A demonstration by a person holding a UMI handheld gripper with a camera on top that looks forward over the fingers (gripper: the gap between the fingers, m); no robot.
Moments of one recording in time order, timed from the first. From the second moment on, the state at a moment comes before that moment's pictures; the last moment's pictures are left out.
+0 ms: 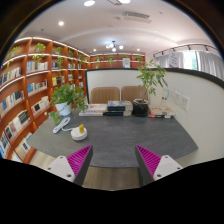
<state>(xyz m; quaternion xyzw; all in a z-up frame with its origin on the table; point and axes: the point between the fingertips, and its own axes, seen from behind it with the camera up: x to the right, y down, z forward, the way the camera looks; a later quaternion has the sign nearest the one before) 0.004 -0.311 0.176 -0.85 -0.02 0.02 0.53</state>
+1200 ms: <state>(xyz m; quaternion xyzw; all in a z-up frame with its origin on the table) -0.198 -0.039 0.021 -0.88 -0.02 0.00 0.48</state>
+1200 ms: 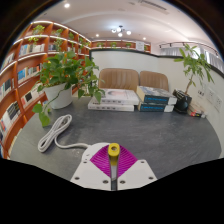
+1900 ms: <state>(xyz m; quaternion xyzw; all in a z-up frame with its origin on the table) -0.038 -0.012 0.068 -0.88 0.01 0.08 0.46</state>
